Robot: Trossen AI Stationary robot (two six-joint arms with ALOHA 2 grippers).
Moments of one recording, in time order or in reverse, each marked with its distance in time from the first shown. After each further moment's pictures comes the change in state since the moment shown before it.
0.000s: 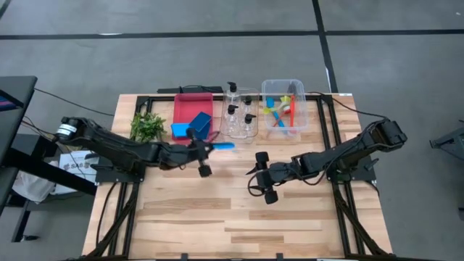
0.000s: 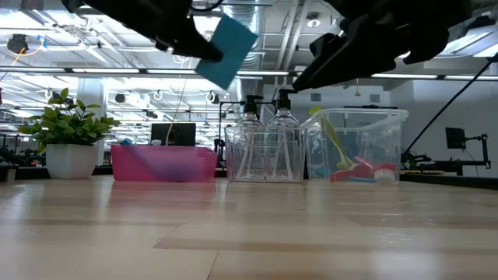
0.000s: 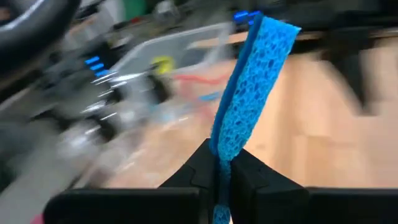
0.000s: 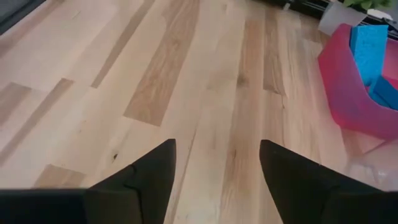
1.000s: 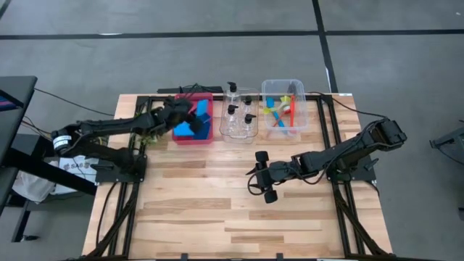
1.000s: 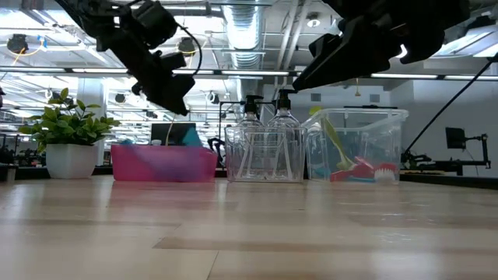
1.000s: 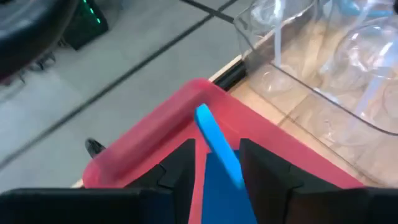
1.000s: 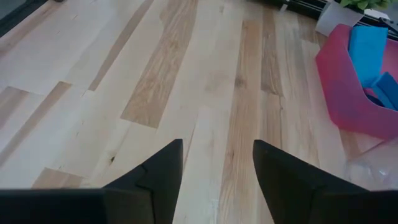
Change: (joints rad) left arm 0.634 -0.052 -0.001 -0.336 0.115 -0.193; right arm -0.001 0.002 0.000 0.006 0.002 0.006
